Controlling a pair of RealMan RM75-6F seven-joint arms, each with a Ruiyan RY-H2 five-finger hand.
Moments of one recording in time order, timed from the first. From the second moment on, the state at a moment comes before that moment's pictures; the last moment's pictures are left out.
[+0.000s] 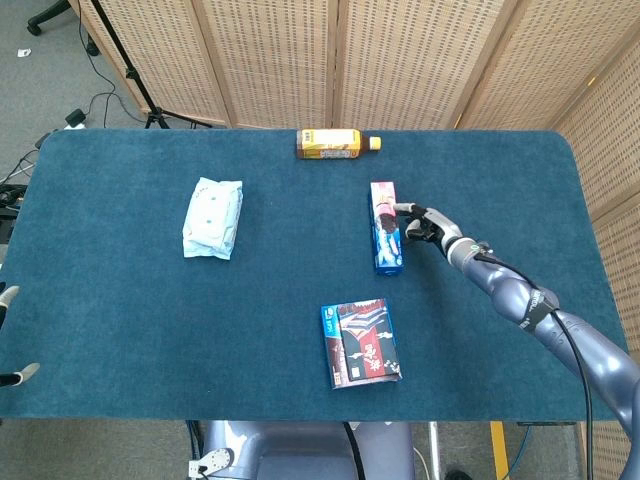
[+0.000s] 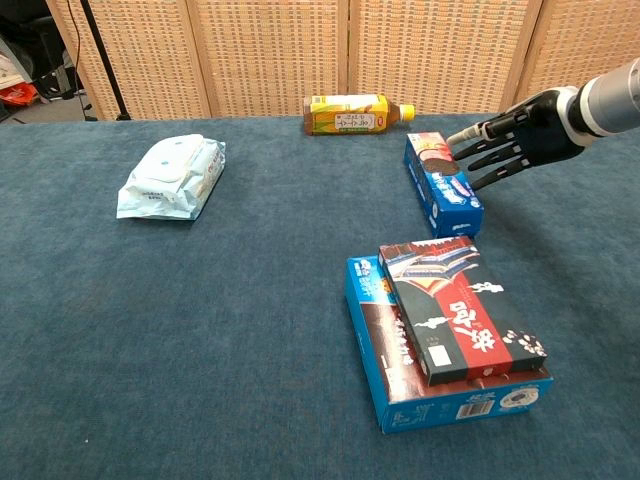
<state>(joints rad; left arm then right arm) -0.06 -0.92 -0.02 -1.81 1.33 1.37 0.05 0.93 -1.43 0.49 -0.97 -0.72 -0.04 0.72</state>
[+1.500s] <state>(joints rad) -0.05 -0.90 -0.01 -1.80 1.36 1.37 -0.01 1.08 -1.21 0.26 -1.46 -0.58 0.51 0.65</state>
